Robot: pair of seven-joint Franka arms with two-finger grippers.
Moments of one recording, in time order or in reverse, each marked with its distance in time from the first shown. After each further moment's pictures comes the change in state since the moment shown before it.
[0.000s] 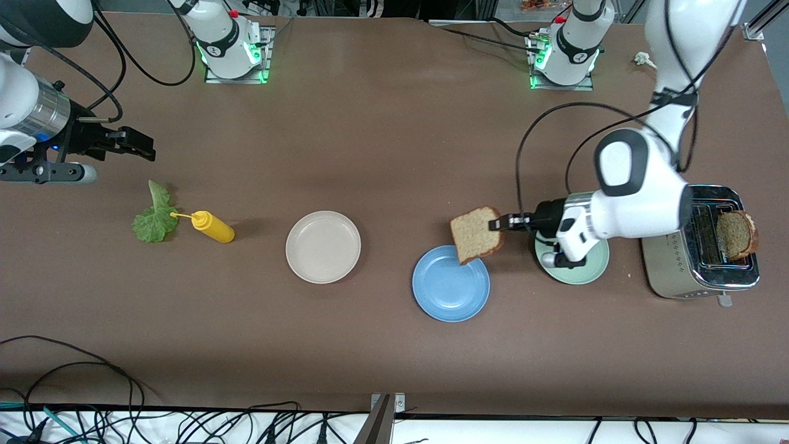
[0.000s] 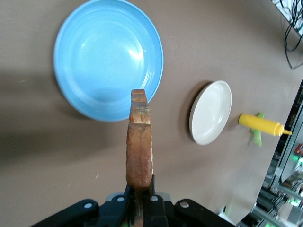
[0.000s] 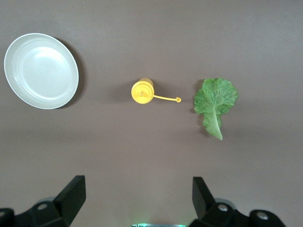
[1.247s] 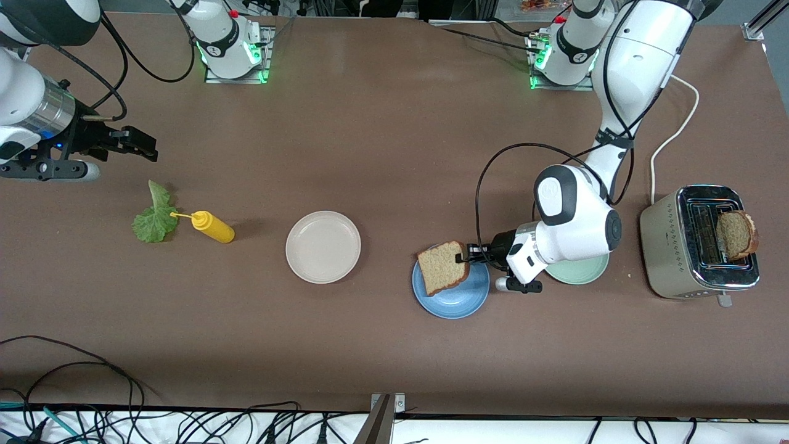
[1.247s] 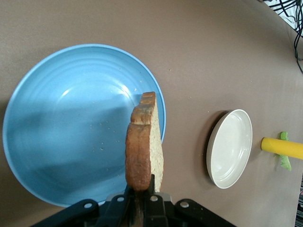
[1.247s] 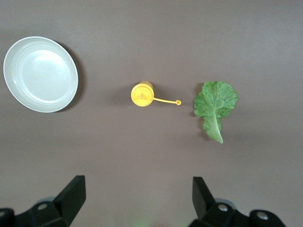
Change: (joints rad) left arm -0.114 0.236 0.003 0.143 -0.025 0.250 0.136; right arm 0.000 -0.031 0.000 -0.054 0.000 0.049 0.000
